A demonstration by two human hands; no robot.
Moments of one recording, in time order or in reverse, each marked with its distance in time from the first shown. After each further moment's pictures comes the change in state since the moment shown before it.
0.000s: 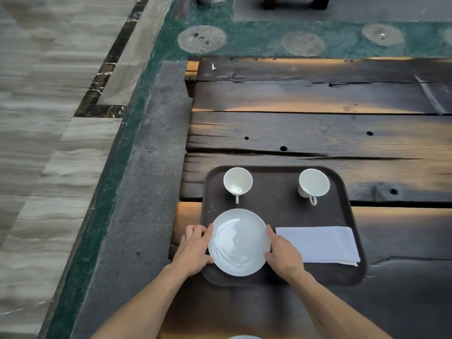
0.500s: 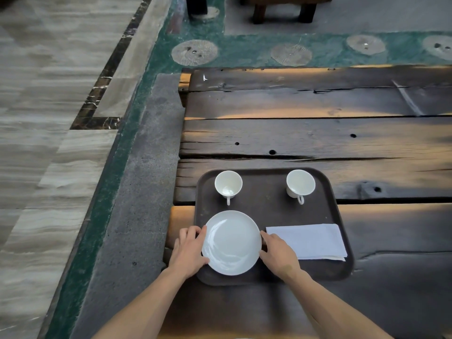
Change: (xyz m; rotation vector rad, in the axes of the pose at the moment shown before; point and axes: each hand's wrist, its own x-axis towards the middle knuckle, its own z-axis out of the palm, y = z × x) left_hand -0.011 0.018 -0.010 0.058 0.080 -0.029; right_hand -0.010 0.011 -0.002 0.086 0.084 -0.053
